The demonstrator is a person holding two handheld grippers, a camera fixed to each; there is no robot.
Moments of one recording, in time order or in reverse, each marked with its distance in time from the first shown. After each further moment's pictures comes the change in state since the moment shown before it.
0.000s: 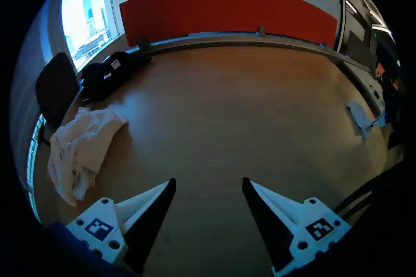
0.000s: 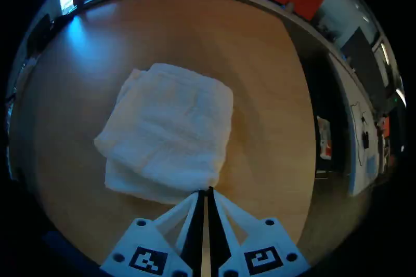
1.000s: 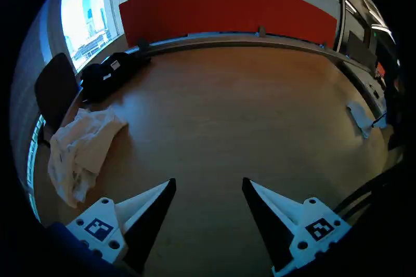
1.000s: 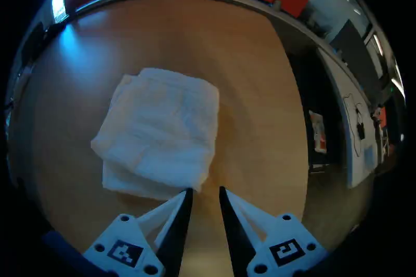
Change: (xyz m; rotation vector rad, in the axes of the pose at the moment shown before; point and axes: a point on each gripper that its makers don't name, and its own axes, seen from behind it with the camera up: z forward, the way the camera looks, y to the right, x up) left arm 0.003 -0.002 0.001 -0.003 0.001 0.002; right arm -0.004 0.011 -0.011 -0.035 0.019 0.051
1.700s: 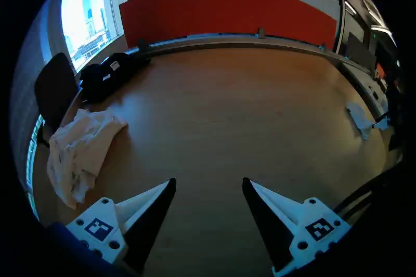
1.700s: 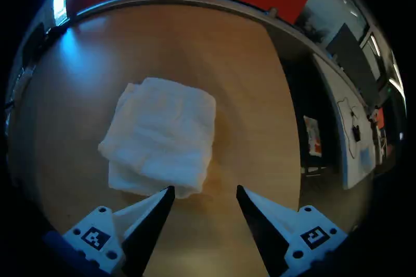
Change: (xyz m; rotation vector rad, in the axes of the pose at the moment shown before) left arm 0.002 0.000 0.000 -0.008 0.008 -0.004; right arm 0.006 0.001 -0.016 -0.016 0.045 0.003
